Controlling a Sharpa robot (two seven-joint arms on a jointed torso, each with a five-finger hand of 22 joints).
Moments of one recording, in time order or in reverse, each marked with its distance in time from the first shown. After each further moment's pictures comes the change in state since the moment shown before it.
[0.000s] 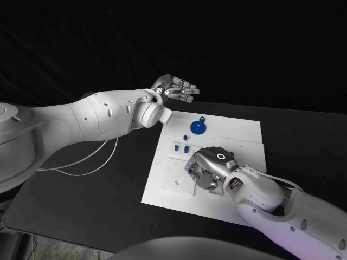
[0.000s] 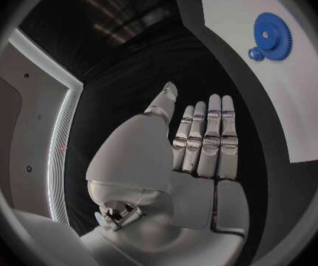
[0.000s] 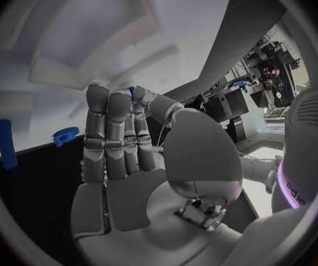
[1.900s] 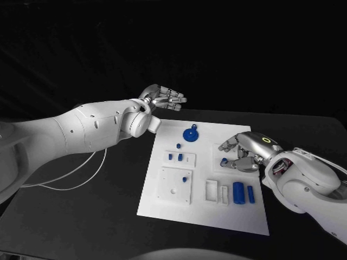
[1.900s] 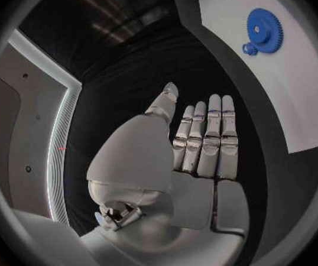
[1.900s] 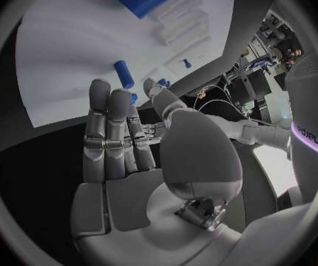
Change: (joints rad) left arm 0.000 -0.021 0.000 0.001 0.000 0.008 -0.005; left_hand 0.000 0.000 -0.006 0.000 0.000 0.000 0.000 0.000 0.000 -0.004 0.004 0.000 0.000 -0.003 0.003 0.000 0.000 0.000 0.004 0.004 0.008 -0.020; right arm -0.003 -0.246 0.210 0.067 0.200 0.053 0.014; right_hand 0.026 -0.034 -0.392 0.031 0.068 -0.222 0.022 0.006 -0.032 -0.239 0.064 0.009 -0.004 -0.011 0.041 0.043 -0.128 0.047 -0.004 0.039 -0.036 -0.122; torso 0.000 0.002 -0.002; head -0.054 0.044
